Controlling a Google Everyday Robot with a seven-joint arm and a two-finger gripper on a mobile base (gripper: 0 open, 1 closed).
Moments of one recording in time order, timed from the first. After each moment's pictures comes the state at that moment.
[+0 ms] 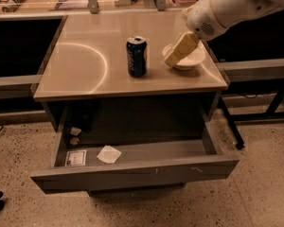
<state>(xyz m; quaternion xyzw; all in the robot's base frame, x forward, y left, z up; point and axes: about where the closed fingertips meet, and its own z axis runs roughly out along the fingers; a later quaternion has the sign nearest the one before) 0.645 -0.097 0.950 -0.56 0.73 0.11 0.39</state>
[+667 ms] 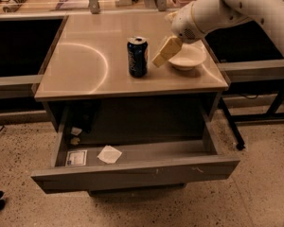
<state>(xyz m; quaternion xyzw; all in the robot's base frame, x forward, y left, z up) 0.696 -0.066 0.920 -0.57 0.70 0.12 0.41</state>
